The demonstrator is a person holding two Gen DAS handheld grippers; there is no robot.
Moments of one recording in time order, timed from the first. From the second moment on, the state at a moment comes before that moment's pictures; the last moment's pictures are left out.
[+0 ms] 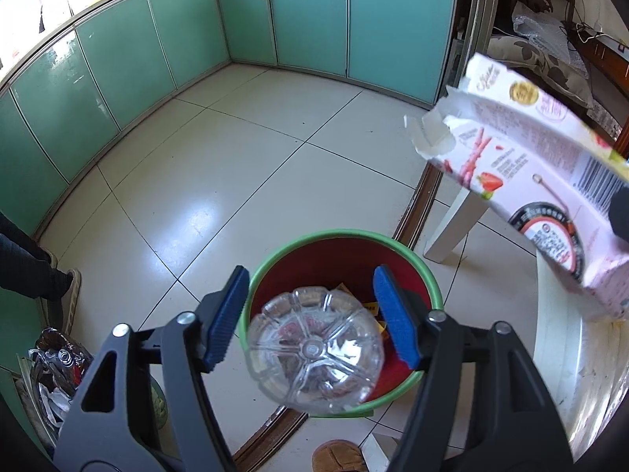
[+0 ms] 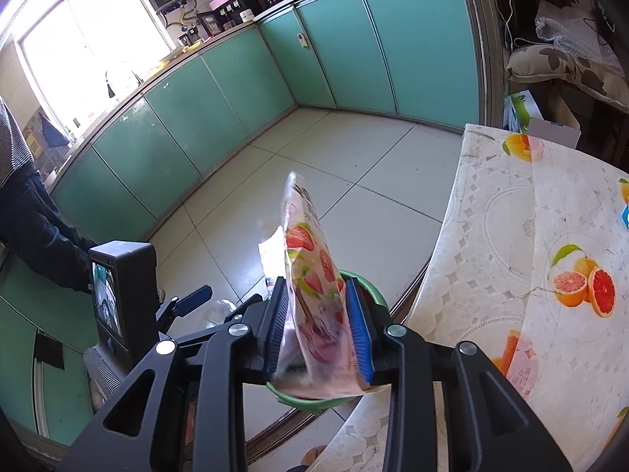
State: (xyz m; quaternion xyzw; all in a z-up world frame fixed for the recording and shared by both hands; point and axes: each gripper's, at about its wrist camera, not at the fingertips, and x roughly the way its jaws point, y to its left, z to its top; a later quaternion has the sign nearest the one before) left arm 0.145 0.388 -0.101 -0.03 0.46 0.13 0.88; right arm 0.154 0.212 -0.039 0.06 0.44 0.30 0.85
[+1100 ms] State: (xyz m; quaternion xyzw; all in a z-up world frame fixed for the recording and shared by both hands) left arm 0.083 0.238 -0.003 -0.05 0.36 -0.03 0.93; right arm 0.108 -0.074 -0.030 0.03 0.39 0.08 0.92
